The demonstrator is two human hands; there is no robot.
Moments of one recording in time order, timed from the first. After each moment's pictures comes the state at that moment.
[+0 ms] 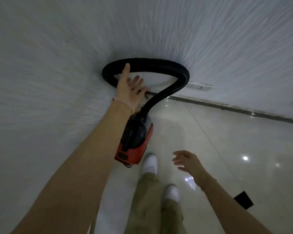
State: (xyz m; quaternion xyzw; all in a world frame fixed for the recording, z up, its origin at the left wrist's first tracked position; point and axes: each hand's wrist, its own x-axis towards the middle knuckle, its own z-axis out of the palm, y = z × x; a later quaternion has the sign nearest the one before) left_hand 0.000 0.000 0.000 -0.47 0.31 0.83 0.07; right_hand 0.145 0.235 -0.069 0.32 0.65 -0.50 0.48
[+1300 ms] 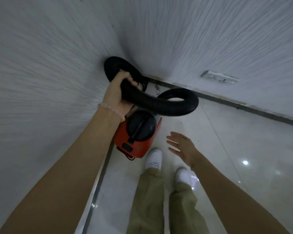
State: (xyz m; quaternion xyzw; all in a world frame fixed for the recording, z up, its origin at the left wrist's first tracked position) left_hand 0.064 -0.045 -0.014 -0.45 0.25 0.86 0.01; right_hand 0.131 0.184 -0.135 0.36 0.55 -0.60 0.46
